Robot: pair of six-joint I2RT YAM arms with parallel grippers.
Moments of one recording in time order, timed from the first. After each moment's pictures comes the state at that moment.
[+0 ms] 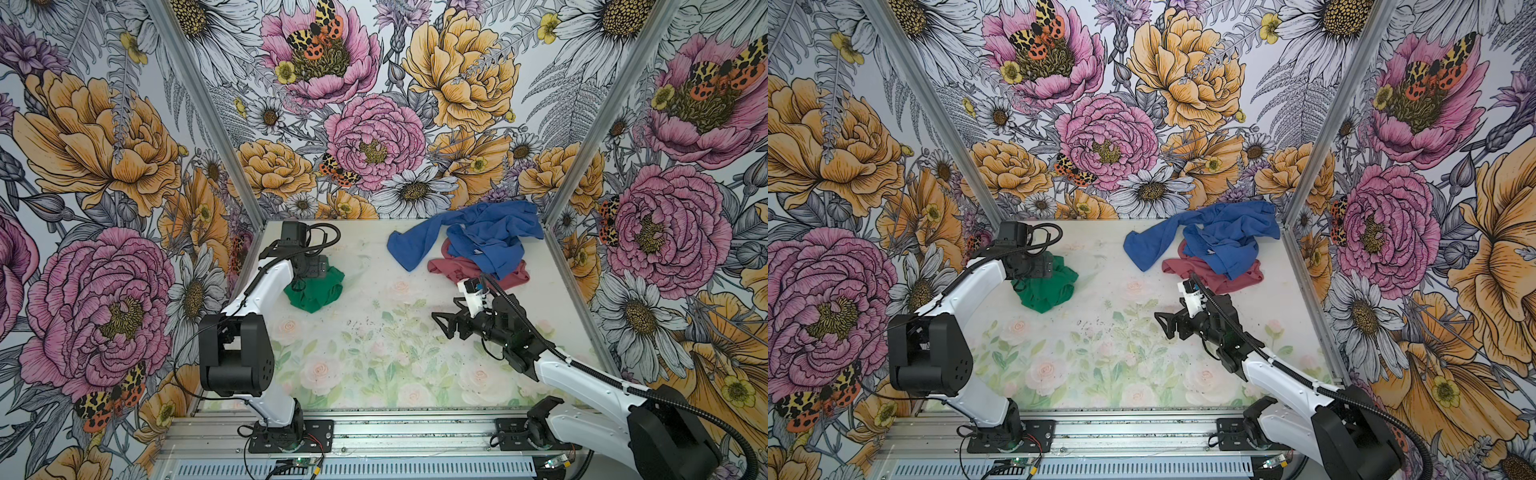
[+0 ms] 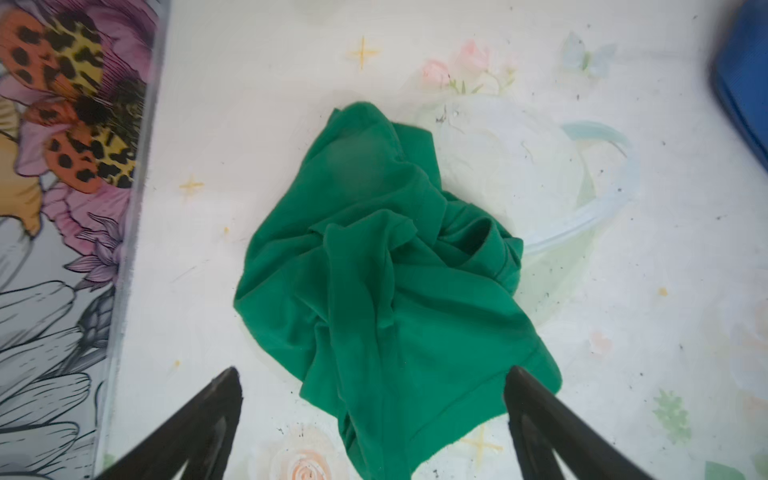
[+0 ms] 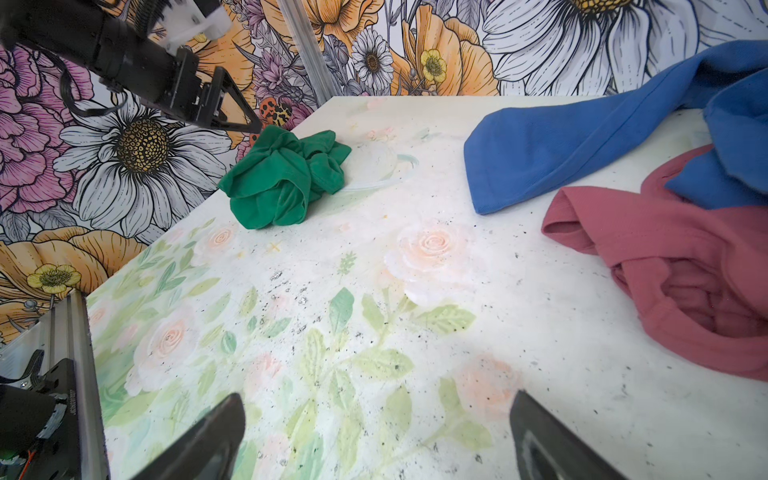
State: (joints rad) left arm -0.02 1.66 1.29 -0.65 -0.11 -0.04; right arm 0.50 1.09 0.41 0.29 -0.33 0.21
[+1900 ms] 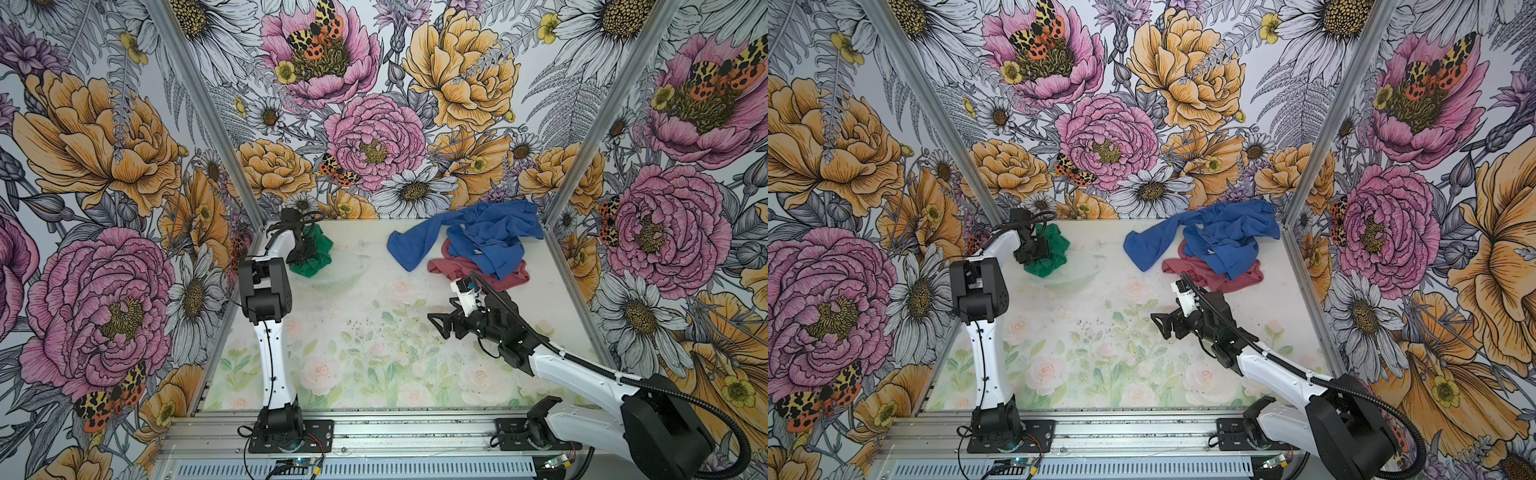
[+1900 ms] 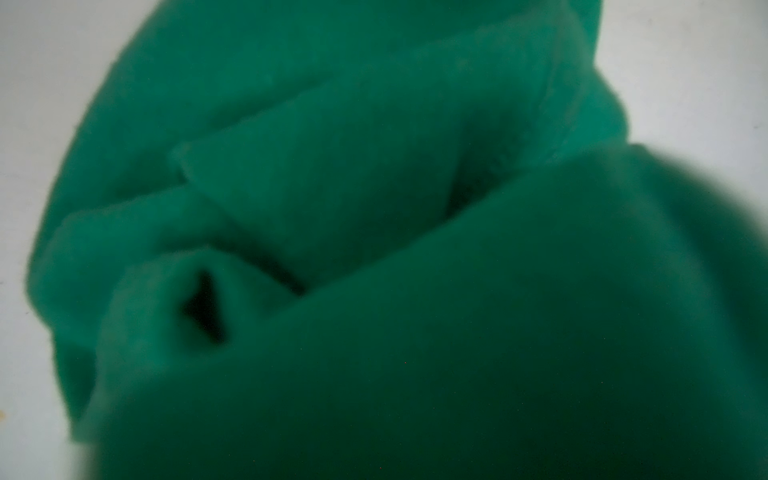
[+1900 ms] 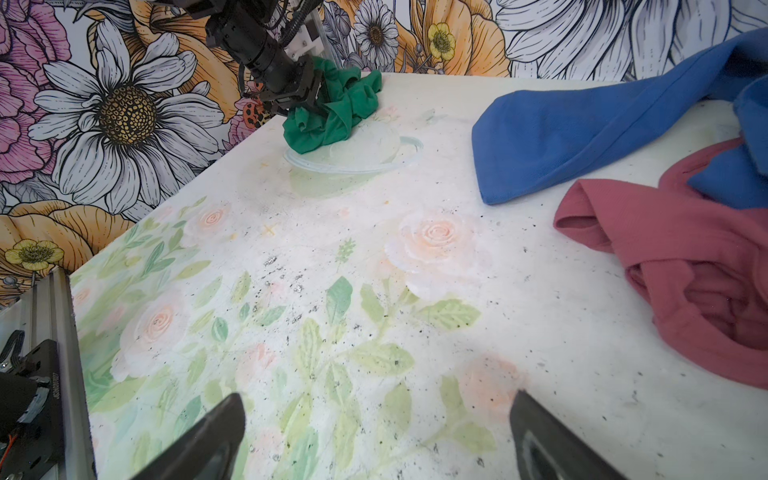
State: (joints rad) left arm 0.11 2.36 1.95 -0.72 -0.01 -0.16; right arm 0.53 1.15 0.46 0.24 -0.31 0.17
